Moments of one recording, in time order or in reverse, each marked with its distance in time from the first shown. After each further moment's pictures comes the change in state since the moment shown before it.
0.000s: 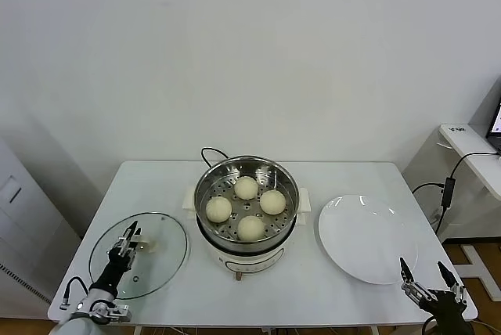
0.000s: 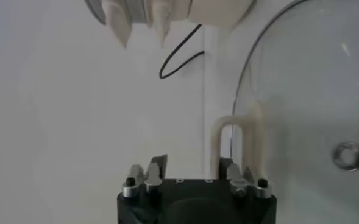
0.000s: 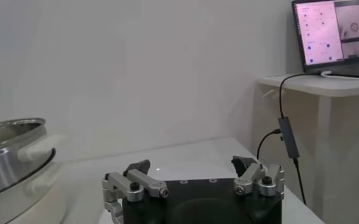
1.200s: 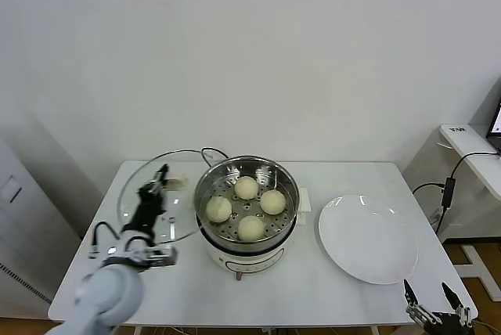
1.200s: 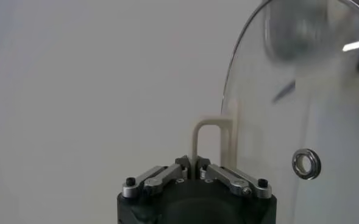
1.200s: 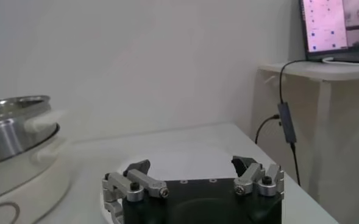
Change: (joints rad) left arm -0.154 0.390 0.608 -0.571 -0.411 0.840 0.337; right arm -0.047 0.069 0.045 -0.057 -0.052 0.029 -0.093
